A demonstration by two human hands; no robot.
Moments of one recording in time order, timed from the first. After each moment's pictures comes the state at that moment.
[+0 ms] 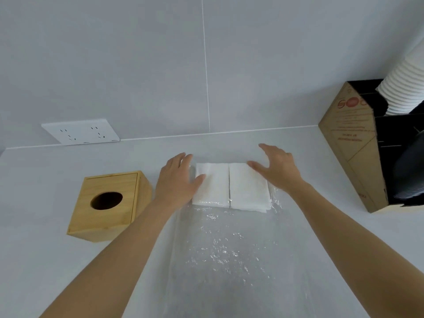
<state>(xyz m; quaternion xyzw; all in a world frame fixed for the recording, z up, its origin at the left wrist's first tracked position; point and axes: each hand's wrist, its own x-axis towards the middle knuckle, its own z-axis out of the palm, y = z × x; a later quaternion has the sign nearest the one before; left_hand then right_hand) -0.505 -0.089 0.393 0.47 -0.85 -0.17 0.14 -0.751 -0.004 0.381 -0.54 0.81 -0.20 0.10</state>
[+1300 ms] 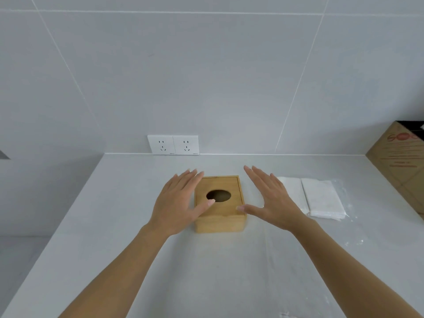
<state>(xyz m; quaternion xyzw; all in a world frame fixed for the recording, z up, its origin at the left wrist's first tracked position) -0.259 -0.099 0.444 0.39 -0.89 -0.14 0.21 -0.496 -0.010 0.442 -0.69 0.68 -0.21 0.13</state>
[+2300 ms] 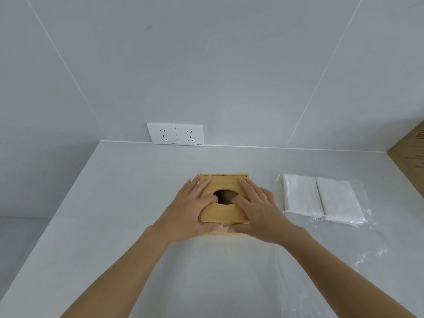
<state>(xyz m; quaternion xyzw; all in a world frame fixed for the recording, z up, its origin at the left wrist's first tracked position) -0.263 -0.122 0.407 0.31 -0.92 -0.22 0.08 -0.463 -0.036 0.412 -0.74 0.67 -0.03 0.11</state>
